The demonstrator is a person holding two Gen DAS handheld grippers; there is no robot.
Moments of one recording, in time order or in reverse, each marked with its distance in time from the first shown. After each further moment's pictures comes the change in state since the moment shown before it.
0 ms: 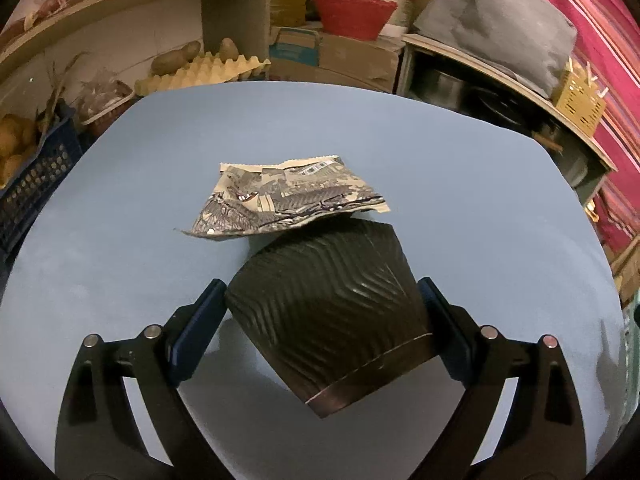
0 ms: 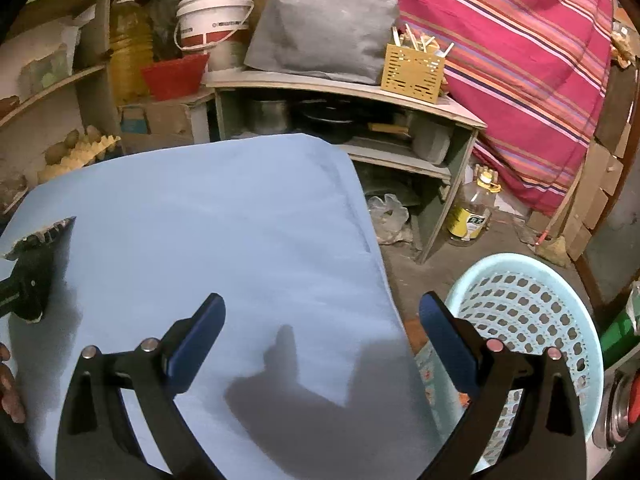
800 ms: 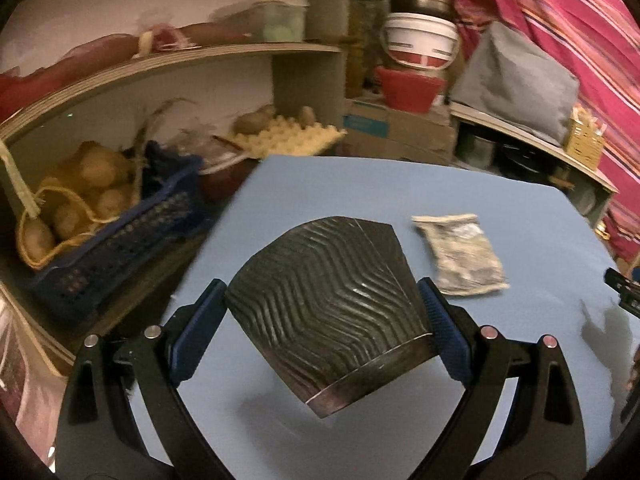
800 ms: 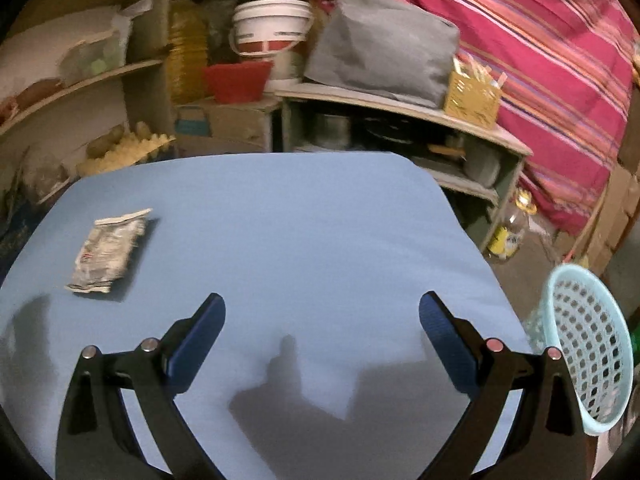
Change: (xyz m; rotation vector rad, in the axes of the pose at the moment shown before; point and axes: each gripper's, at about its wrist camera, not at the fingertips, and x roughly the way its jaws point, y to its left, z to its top) left arm -0.102 0.181 0.000 0.008 -0.225 0.082; right arm -0.029 0.131 -0.007 -0.062 -0.060 0.076
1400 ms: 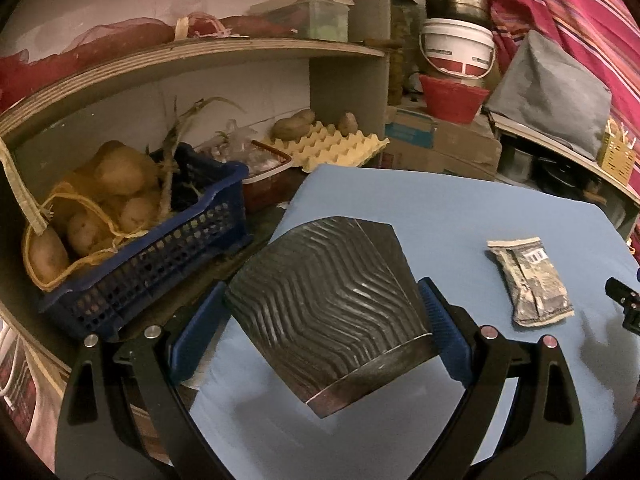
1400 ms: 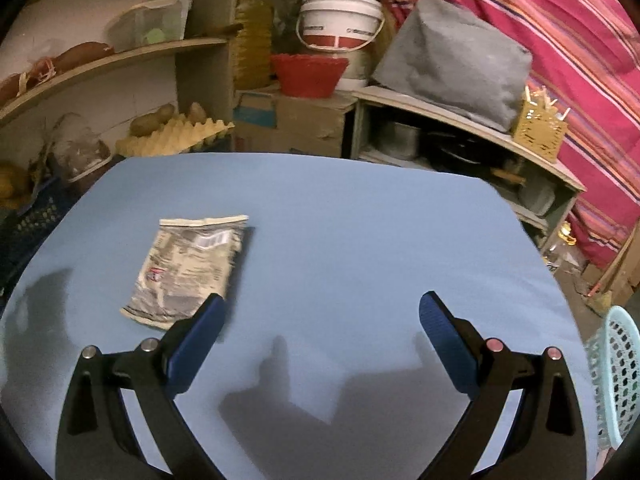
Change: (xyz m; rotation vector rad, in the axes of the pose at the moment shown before) left arm 0.040 0.048 0.016 -0.028 -0.023 0.076; right arm 0.022 0.109 0.022 -0.095 0.017 0.112
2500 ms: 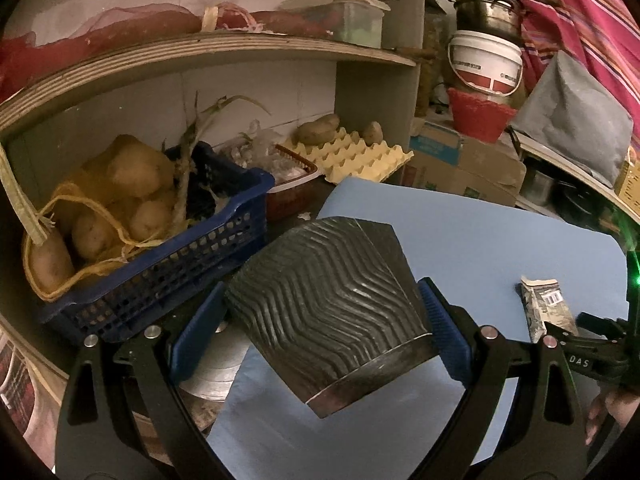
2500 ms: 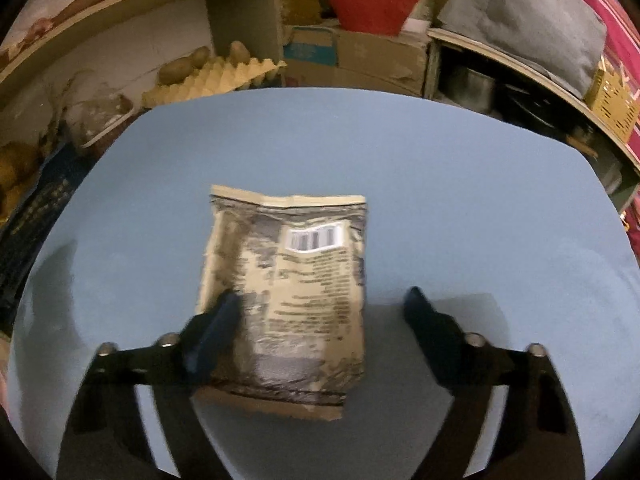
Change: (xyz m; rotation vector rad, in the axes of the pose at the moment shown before) left arm 0.017 0.024 0.019 -0.074 -0.001 0.033; right arm 0.084 0.077 0.007 -0.029 0.211 0.154
